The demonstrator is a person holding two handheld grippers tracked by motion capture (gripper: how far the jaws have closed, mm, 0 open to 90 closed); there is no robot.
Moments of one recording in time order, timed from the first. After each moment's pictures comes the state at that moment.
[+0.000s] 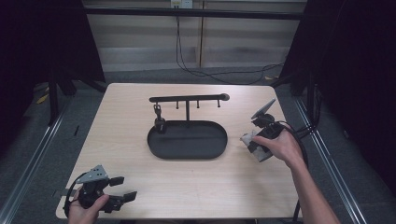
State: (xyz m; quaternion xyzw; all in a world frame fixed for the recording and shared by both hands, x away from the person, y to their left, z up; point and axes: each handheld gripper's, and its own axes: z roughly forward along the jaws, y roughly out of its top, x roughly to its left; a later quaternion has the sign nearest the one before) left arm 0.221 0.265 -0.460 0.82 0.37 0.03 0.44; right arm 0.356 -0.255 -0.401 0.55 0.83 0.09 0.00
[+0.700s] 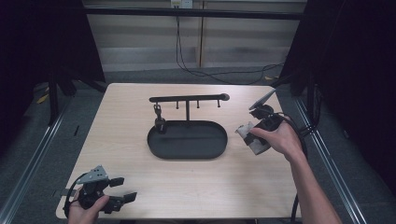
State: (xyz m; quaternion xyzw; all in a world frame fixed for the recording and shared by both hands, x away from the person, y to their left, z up) left arm 0.220 0.266 -0.461 0.82 0.37 0.02 0.44; right arm 0.362 -0.240 -0.367 0.54 0.83 0.12 0.01
